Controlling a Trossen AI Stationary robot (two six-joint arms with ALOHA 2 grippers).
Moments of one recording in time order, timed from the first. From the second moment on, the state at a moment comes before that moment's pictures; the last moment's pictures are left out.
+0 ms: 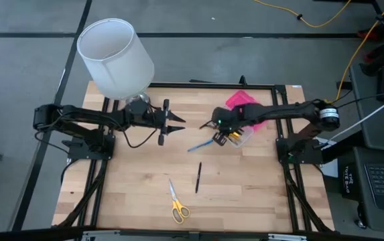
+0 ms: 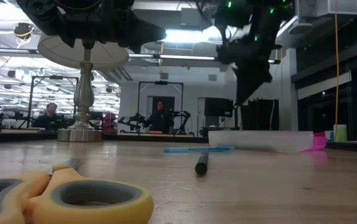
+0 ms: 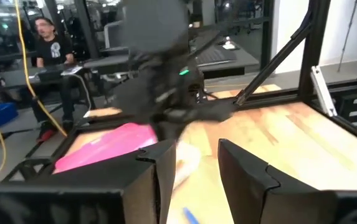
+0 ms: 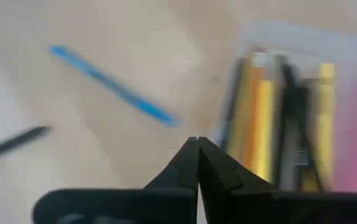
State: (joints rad) left arm 0.23 1.24 0.56 0.61 0.26 0.15; right arm -0.13 1.58 1.14 -0.78 0.11 0.45
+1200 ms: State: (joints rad) left arm 0.20 1.09 0.56 0.28 0.26 0.09; right arm 0.05 1.66 1.14 -0.44 0.14 -0.11
